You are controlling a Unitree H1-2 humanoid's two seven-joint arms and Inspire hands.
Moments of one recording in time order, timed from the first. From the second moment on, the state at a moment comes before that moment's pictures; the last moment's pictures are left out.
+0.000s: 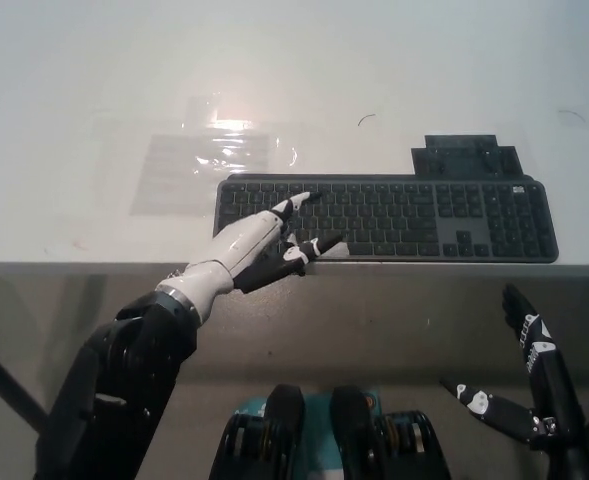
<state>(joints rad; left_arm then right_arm) -0.51 0.19 -0.27 0.02 0.53 0.18 -0.39 0.01 -0.09 0.02 0.03 -0.11 -0.26 -0.02</state>
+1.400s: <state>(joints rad) -0.57 0.18 -0.35 0.26 0.51 0.16 -0.38 0.00 -0.08 0.02 0.03 -0.13 -0.26 -0.02</state>
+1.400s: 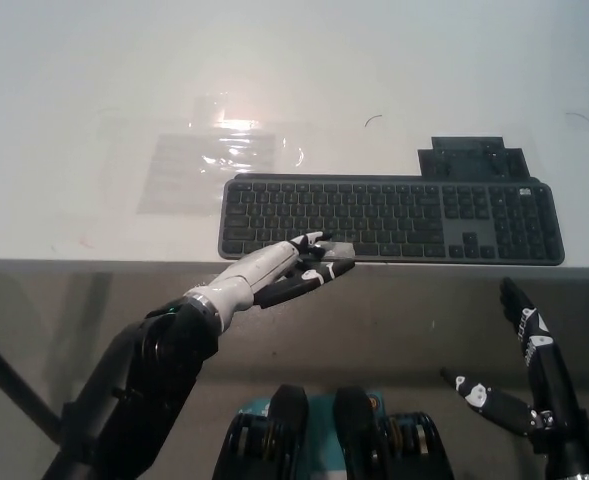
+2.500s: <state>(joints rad) -0.56 0.18 -0.39 0.27 0.45 0.15 -0.29 -0.07 -0.09 0.03 0.05 -0.17 -0.26 -0.02</state>
